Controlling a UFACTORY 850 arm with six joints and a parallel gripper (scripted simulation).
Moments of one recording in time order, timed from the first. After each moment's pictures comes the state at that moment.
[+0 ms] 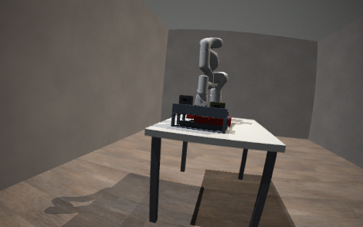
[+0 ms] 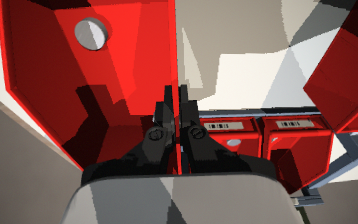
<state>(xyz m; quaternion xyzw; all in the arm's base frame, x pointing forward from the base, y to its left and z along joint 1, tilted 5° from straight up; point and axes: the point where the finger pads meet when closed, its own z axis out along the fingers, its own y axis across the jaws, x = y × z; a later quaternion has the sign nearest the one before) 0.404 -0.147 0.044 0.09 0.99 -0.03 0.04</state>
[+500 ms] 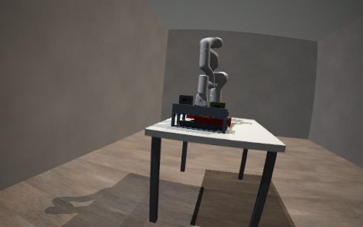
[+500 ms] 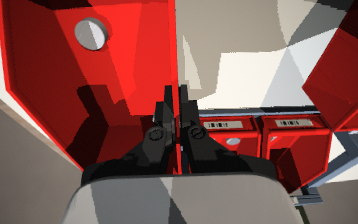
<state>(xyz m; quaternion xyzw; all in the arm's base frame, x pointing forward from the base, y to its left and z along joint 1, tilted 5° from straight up) 0.404 -0.146 0.047 0.09 0.99 -0.03 0.04</state>
